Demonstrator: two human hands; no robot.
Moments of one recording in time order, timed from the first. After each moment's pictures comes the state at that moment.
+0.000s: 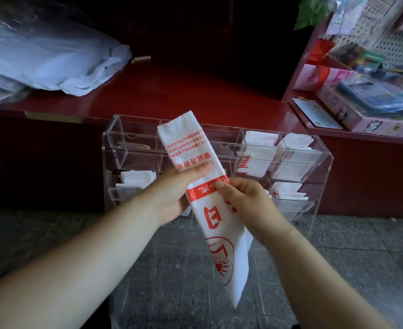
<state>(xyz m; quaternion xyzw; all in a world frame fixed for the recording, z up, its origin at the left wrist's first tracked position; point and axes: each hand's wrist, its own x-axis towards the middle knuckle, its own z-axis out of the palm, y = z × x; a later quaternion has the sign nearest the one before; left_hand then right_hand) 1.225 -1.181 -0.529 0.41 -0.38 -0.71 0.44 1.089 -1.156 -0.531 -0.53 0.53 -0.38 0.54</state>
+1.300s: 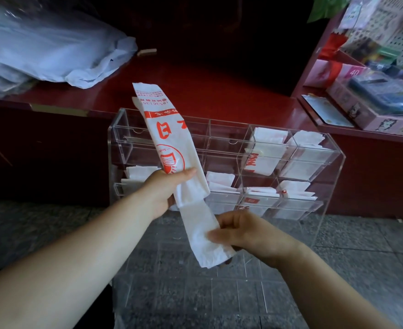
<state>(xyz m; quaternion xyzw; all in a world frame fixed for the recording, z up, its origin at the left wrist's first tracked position) 1.248 -1.206 -0.568 0.52 -0.32 -0.65 0.44 1.085 -1.140 -0.556 -0.55 0.49 -0.19 0.65</state>
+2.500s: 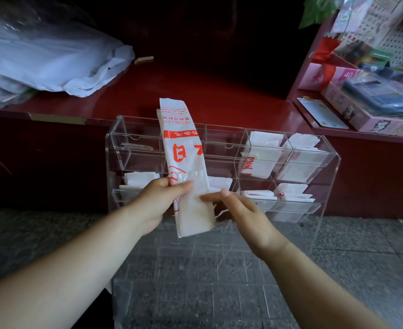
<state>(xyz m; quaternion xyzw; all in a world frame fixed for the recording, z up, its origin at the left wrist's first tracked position) 1.250 -1.188 -0.561 0.50 -0.38 -0.65 0.43 1.092 -1.150 -0.558 -0.59 0.49 -0.36 0.53</state>
